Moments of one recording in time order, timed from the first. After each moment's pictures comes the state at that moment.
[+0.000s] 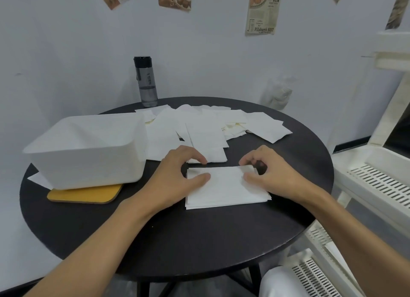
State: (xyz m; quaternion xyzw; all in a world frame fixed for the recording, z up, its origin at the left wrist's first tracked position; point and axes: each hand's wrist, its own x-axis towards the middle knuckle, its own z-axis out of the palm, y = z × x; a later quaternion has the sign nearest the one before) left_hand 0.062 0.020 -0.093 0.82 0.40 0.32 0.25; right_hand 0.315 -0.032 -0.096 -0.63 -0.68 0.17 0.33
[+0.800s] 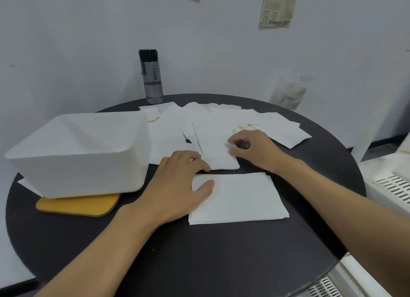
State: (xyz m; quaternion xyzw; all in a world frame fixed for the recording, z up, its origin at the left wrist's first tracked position) left_hand 0.061 0.038 -0.102 0.87 0.42 0.23 0.07; right_hand 0.314 0.095 -0.103 -0.59 -0.73 0.12 0.33
